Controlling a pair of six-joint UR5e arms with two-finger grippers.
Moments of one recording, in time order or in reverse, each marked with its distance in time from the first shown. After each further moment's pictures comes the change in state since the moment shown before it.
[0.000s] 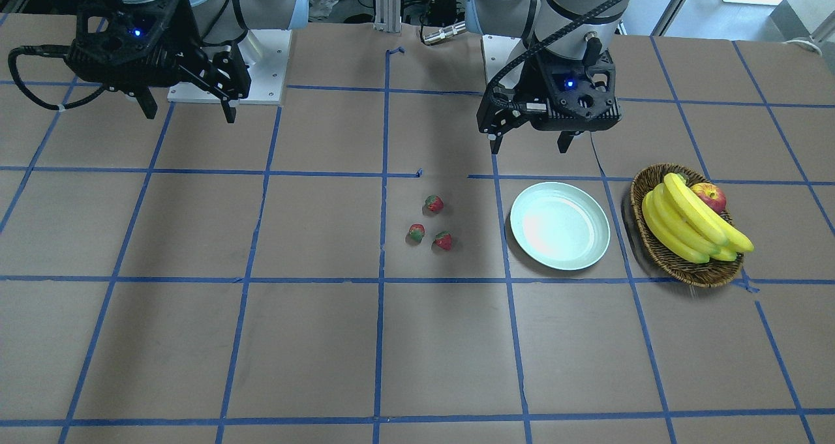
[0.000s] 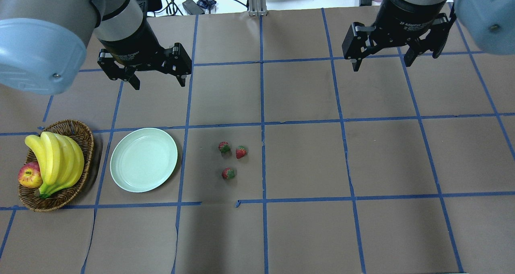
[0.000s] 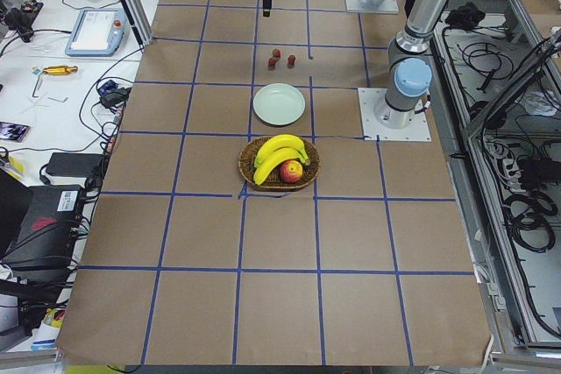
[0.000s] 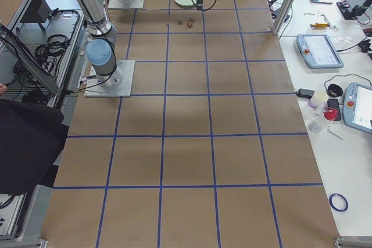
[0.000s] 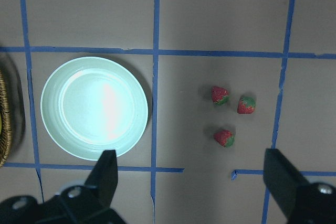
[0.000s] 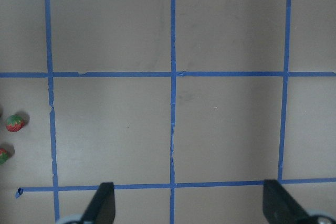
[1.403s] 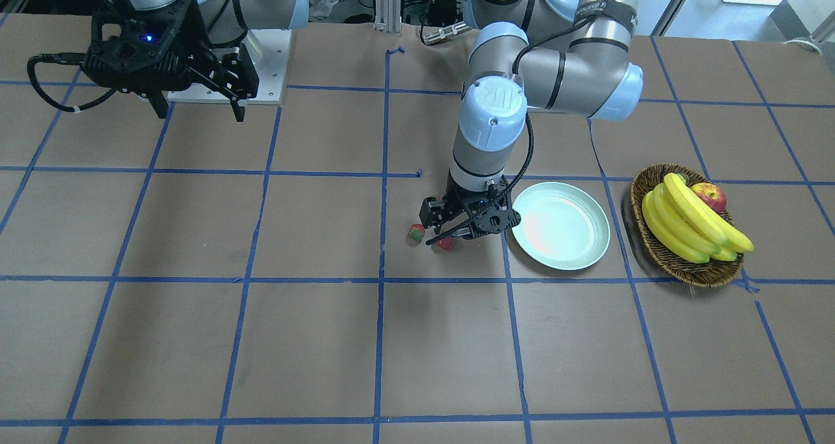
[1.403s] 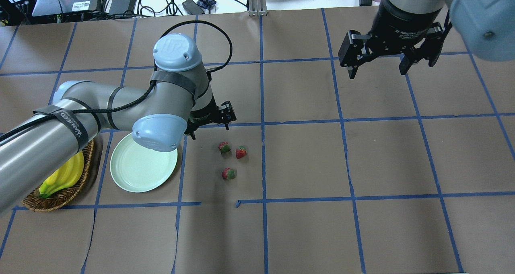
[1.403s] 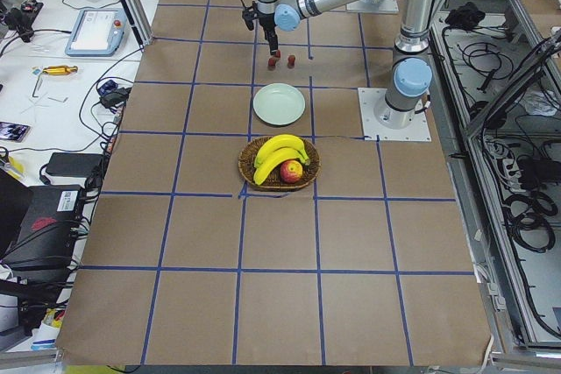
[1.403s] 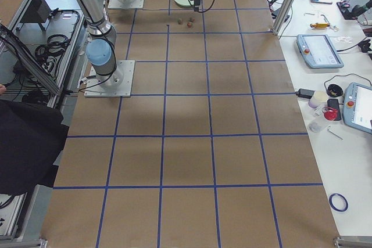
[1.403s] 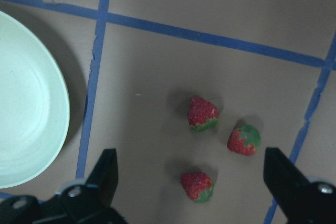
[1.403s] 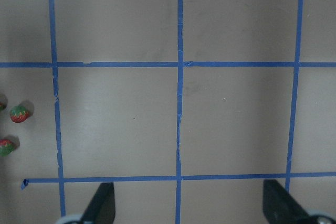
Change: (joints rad) left arm -0.111 -0.260 -0.318 0.481 -0.012 -0.419; right arm 0.003 0.003 0.015 0.004 0.016 0.003
